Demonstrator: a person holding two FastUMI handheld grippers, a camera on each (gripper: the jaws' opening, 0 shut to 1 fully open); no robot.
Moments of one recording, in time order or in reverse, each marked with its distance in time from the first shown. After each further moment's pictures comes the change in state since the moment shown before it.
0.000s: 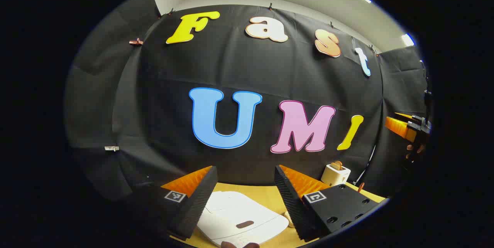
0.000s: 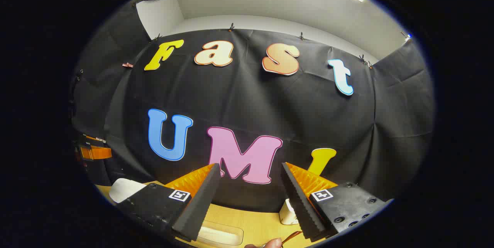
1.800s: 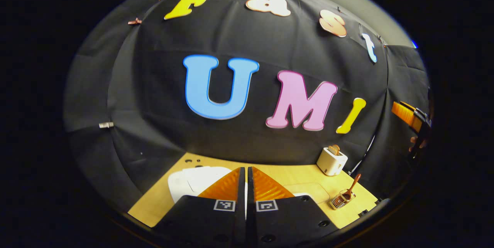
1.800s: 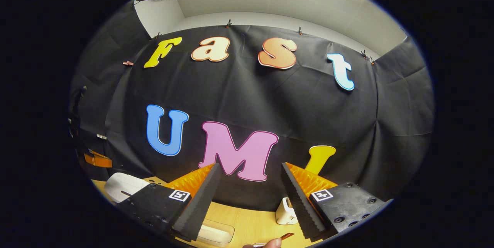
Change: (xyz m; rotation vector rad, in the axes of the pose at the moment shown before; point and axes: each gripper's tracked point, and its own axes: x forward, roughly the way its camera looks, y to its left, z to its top) left arm 0.015 -0.033 -0.098 -0.062 0.277 0.024; right arm 0.011 -0.040 -0.018 -0.005 0.037 0.020
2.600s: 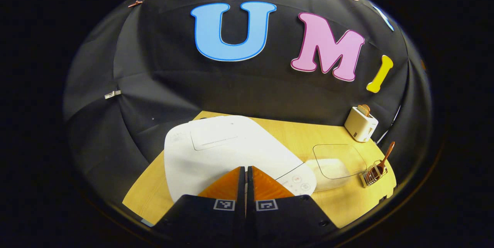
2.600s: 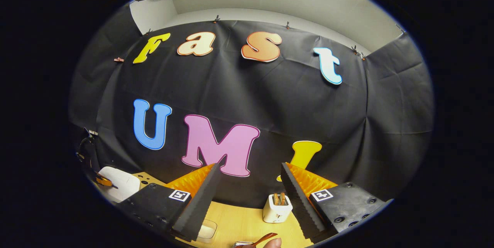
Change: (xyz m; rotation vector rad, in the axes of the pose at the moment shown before) left arm 0.056 0.034 -0.114 0.040 0.248 0.144; right arm 0.004 -0.060 -0.017 -0.002 0.023 -0.060
